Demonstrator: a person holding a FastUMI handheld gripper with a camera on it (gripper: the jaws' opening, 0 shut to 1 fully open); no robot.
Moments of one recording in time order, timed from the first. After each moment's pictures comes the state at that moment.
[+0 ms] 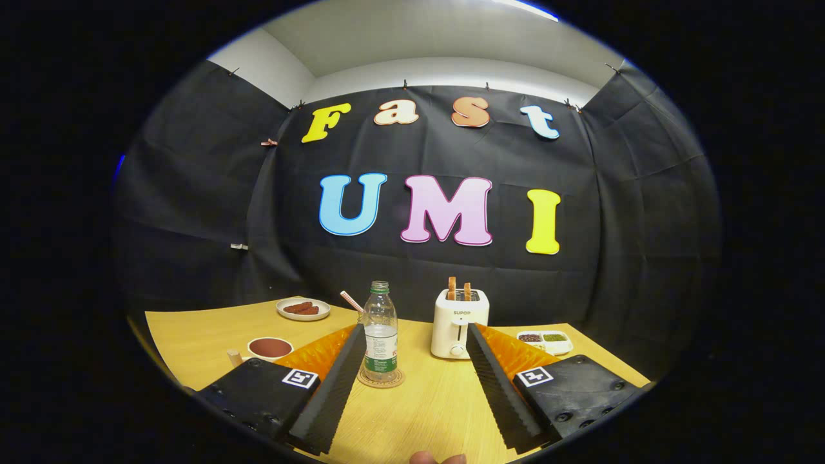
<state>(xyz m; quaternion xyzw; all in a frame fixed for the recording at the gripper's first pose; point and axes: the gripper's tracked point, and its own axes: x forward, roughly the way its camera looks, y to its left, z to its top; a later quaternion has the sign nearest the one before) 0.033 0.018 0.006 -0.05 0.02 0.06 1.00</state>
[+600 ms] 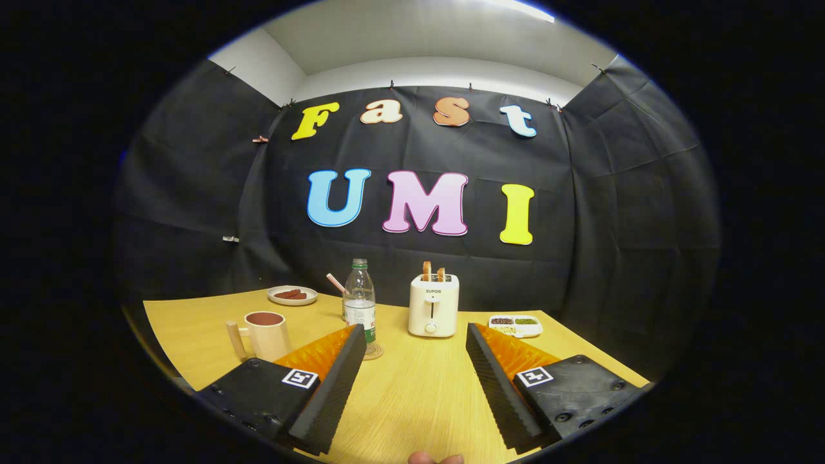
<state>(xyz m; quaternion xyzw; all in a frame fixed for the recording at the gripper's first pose) -0.019 -0.027 -0.020 -0.04 0.04 0.04 1.00</state>
